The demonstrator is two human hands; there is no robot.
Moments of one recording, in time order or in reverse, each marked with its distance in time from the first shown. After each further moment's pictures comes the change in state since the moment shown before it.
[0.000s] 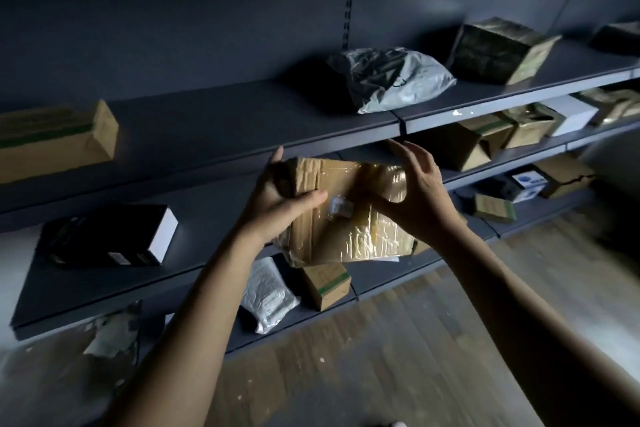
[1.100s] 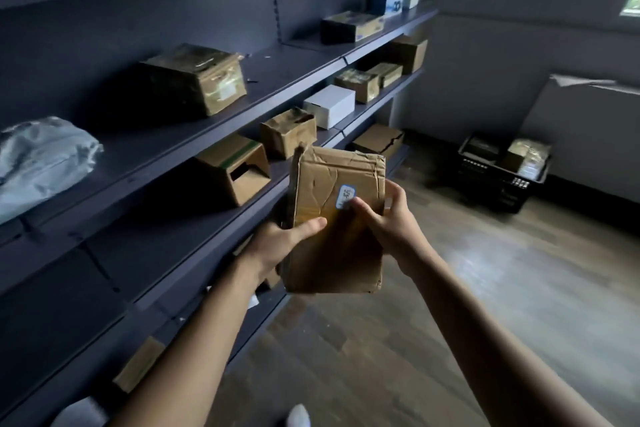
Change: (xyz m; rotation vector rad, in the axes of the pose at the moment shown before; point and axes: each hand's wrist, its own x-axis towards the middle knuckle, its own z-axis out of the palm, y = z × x) left_hand 0.070 0.121 0.532 0.086 -0.664 -0.190; right_hand -0.100 0.388 -0.294 0.559 0.349 0.844
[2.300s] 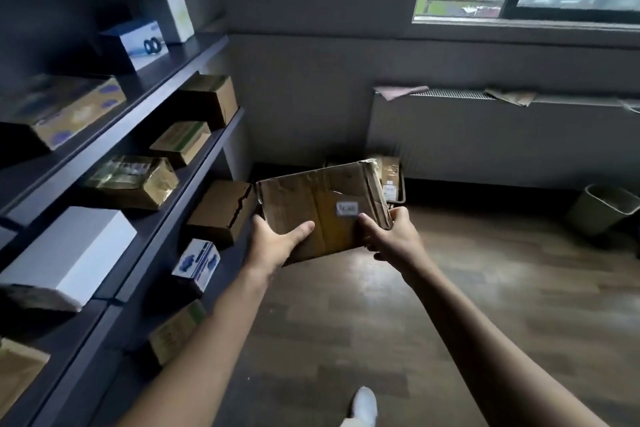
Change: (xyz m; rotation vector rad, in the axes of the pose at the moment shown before) left_hand 0.553 0.252 0.366 0.078 -0.116 0.148; right_hand 0.464 0.082 -0.394 -0.033 0.584 0.238
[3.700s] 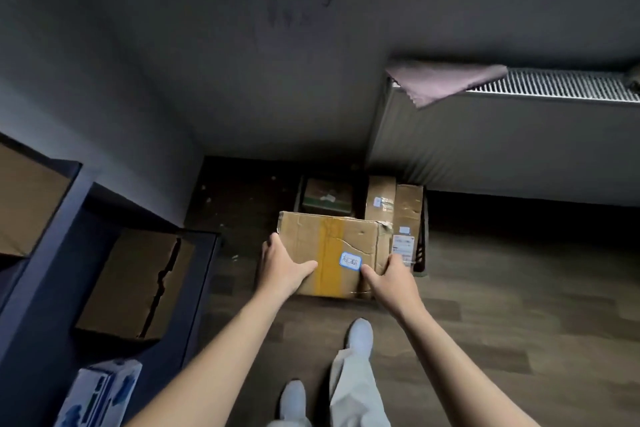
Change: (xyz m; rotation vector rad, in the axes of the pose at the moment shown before) left_hand 0.677 0.019 0.342 0.590 -0.170 -0.307; right_hand 0.707 0.082 0.039 -0.385 -0.147 0.436
